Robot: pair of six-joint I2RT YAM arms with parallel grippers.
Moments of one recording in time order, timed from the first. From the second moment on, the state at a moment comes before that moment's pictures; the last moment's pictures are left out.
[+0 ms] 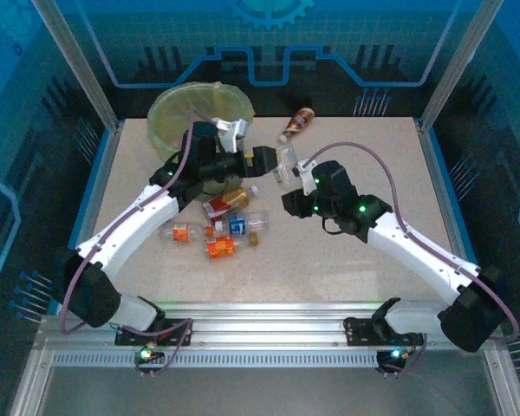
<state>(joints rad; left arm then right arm) -0.48 1.45 1.31 -0.23 0.48 -0.63 0.64 1.24 1.04 -0.43 -0.03 0.21</state>
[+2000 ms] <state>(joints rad) -0.29 1.53 1.67 -0.29 0.50 -0.47 0.73 1.10 0.99 -0.37 0.05 0.29</state>
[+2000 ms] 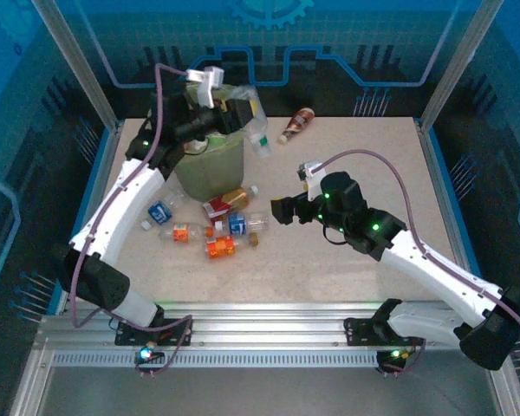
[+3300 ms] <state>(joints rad) -0.14 1.88 2.00 -0.68 -0.05 0.21 0.74 1.24 1.11 -0.68 0.28 0.69</state>
